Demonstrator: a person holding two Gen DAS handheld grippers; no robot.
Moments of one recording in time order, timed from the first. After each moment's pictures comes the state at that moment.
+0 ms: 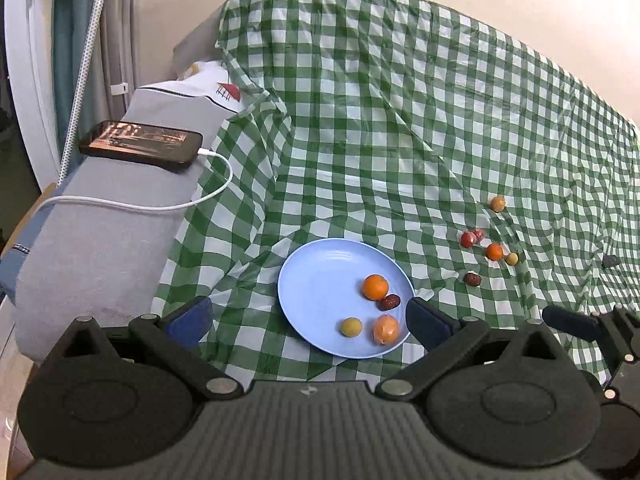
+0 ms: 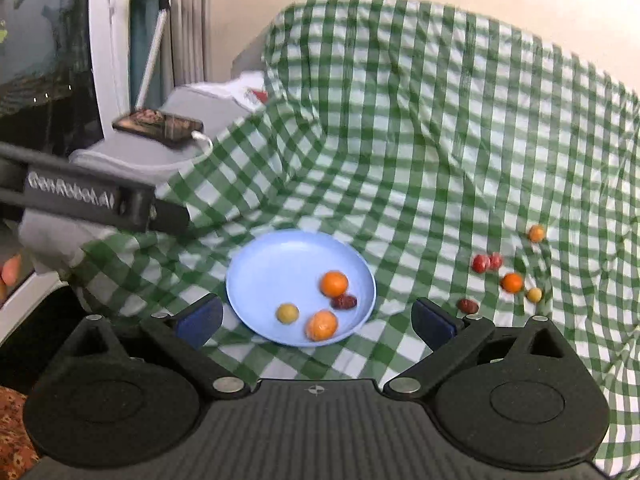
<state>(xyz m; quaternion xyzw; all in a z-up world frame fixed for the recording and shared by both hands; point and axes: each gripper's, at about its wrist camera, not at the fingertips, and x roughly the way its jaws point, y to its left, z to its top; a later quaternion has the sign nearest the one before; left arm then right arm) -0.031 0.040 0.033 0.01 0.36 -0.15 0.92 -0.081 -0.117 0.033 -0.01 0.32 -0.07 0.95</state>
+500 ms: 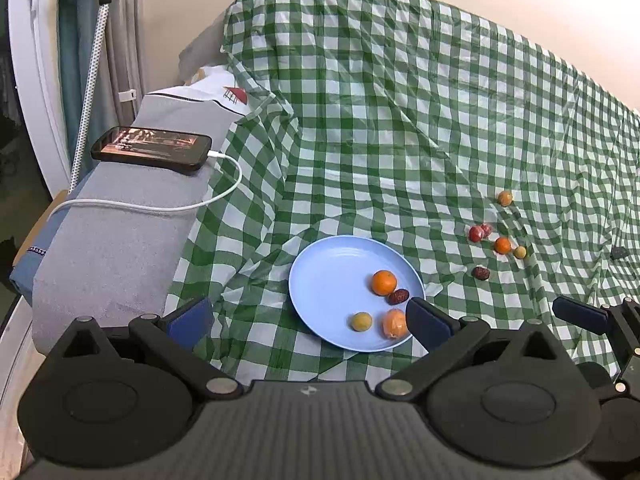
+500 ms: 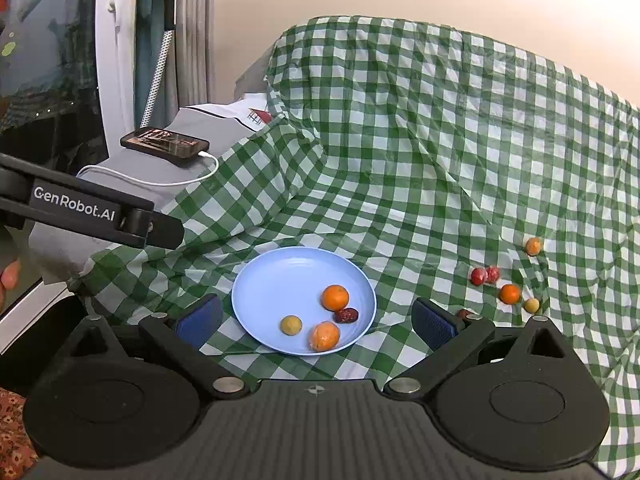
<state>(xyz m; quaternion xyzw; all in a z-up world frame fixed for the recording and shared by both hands) -0.037 0.041 0.033 0.03 0.36 -0.14 0.92 -0.090 -0.117 0.033 0.00 0.30 -0.07 0.95</state>
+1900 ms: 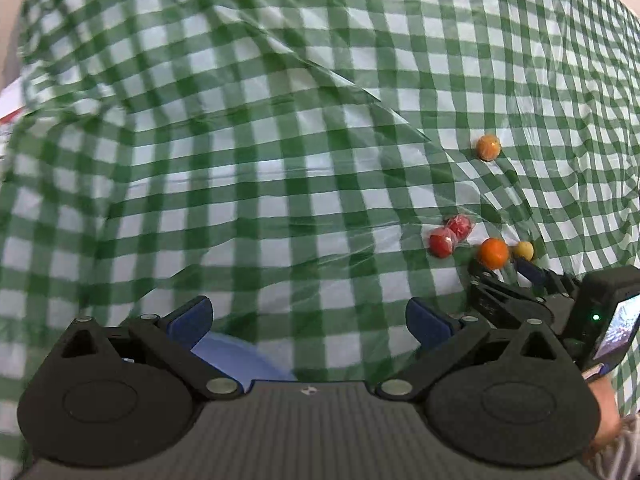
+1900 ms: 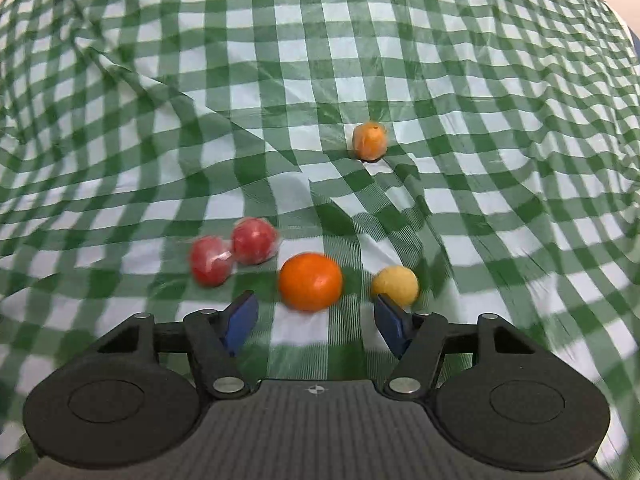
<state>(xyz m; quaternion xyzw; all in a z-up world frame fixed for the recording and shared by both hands) 0.168 -0.224 -0.058 0.13 0.45 -0.21 0.86 0.062 -0.449 -0.173 0.11 0.31 -0.30 0.89</state>
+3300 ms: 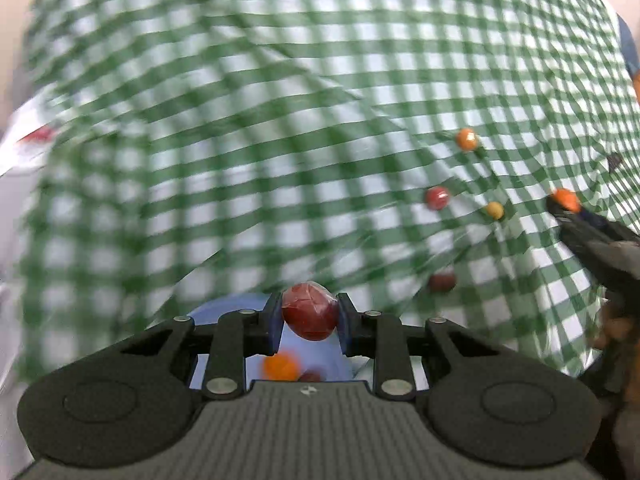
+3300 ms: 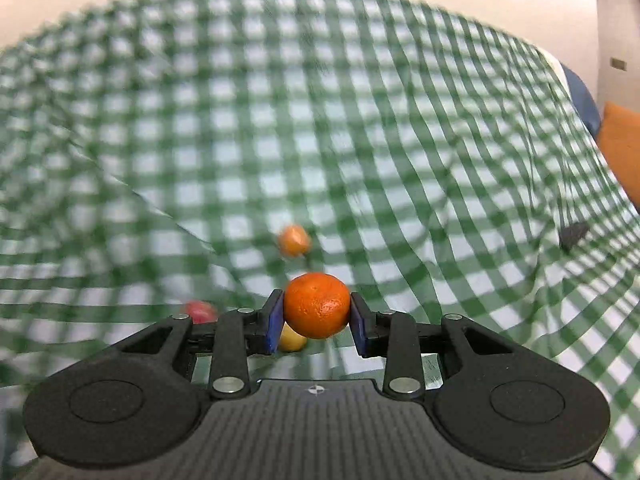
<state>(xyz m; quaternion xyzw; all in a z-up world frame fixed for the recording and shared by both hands) 0.111 -0.157 -0.011 0.16 0.43 -0.23 0.86 -0.041 -0.402 -0.067 0.10 0.22 -0.35 0.91</state>
